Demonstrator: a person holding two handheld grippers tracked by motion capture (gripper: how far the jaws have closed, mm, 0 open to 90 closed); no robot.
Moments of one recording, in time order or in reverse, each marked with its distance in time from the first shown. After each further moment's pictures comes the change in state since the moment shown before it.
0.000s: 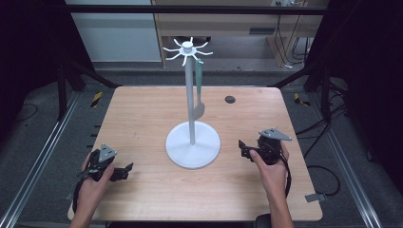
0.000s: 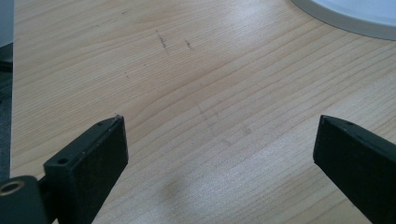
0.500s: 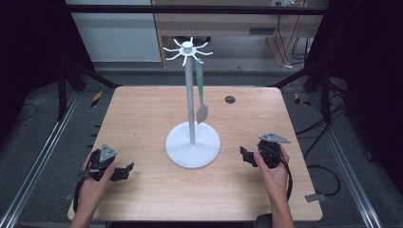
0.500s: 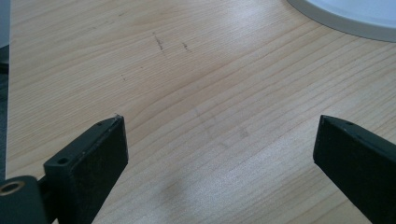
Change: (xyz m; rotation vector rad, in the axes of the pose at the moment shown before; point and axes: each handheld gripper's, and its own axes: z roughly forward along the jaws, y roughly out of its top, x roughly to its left) left arm -0.001 0.002 0.002 -0.001 -0.006 0.007; right arm -0.009 -0.020 0.009 0.089 0.020 -0.016
